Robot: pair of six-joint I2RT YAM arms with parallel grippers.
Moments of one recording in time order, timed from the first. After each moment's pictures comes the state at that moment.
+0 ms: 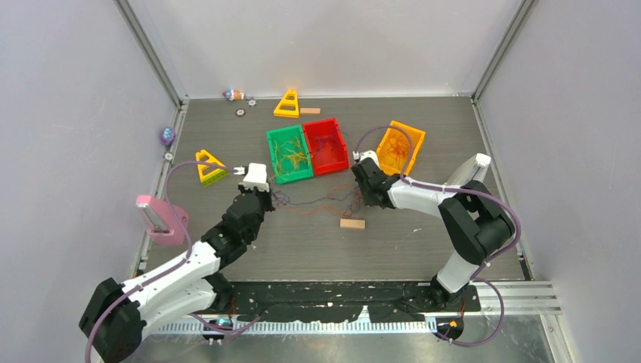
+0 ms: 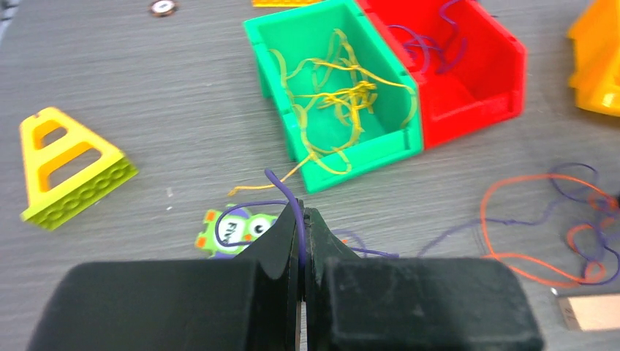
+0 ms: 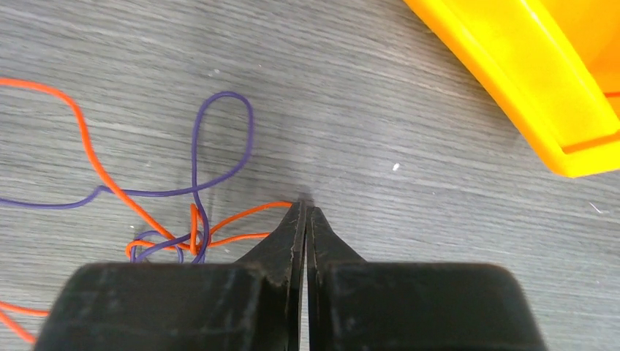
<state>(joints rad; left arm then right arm) -0.71 0.89 0.40 0.27 -0.53 -0.12 0.62 1.67 0.89 -0.23 0.36 0.24</state>
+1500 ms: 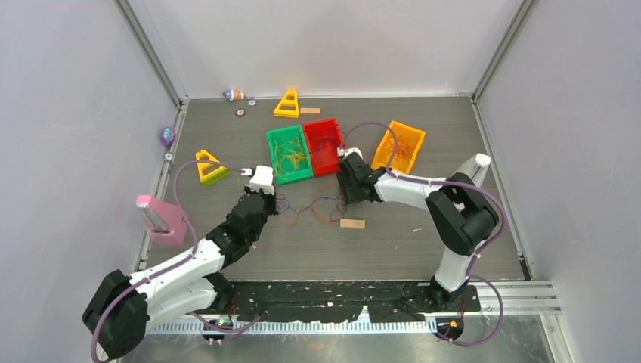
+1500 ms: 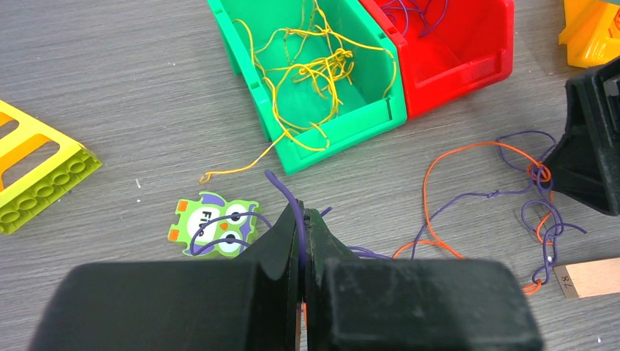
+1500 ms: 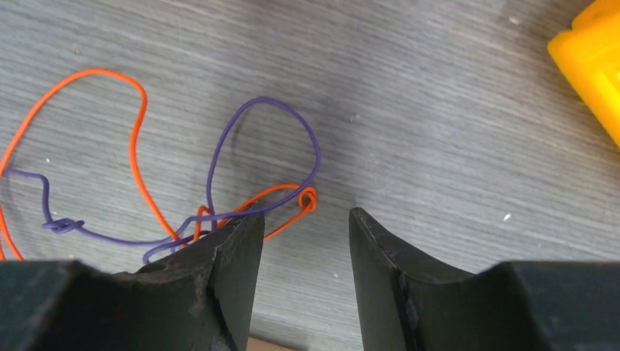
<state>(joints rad) -0.71 0.94 0.37 0.29 -0.50 -0.13 0.68 1.77 1.03 -0.28 0.25 0.29</state>
